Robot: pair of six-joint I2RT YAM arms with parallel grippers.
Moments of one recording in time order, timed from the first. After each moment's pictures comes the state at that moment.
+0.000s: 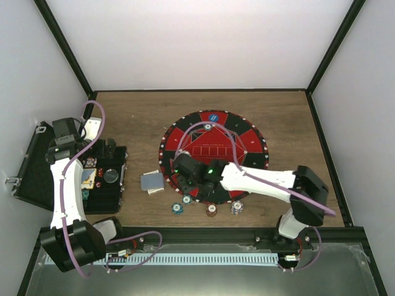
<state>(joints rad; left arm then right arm) 0.33 1.11 1.06 -0.84 0.32 0.40 1.18 1.65 1.23 -0.60 0.18 0.51</state>
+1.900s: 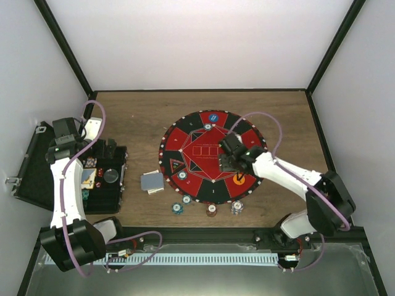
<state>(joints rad) 0.33 1.12 1.06 -0.84 0.32 0.41 0.64 1.45 0.92 -0.58 0.27 0.49</state>
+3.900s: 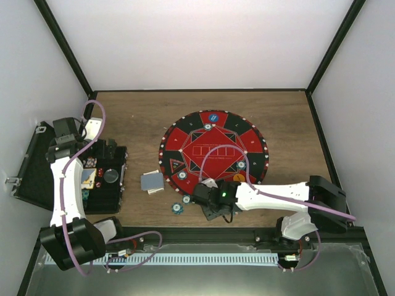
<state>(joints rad) 0.33 1.13 1.06 -0.85 0.33 0.41 1.30 1.44 0.90 -0.82 0.18 0.79</state>
